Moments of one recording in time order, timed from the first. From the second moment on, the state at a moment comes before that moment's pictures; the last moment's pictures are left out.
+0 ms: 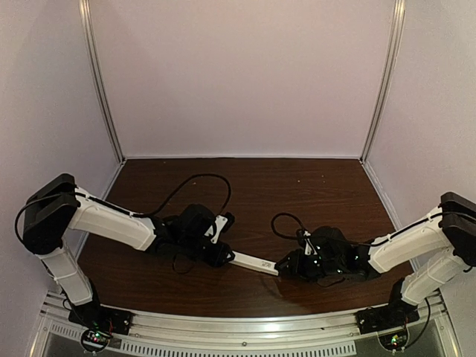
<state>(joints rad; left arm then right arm) -1.00 1.71 0.81 0.08 0.09 -0.42 0.99 1.43 0.39 0.37 -0.09 1.15</state>
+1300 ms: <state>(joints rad) -0.99 1.77 0.88 0.06 0.04 -0.41 0.99 1.51 0.39 0.44 -0.12 1.15</state>
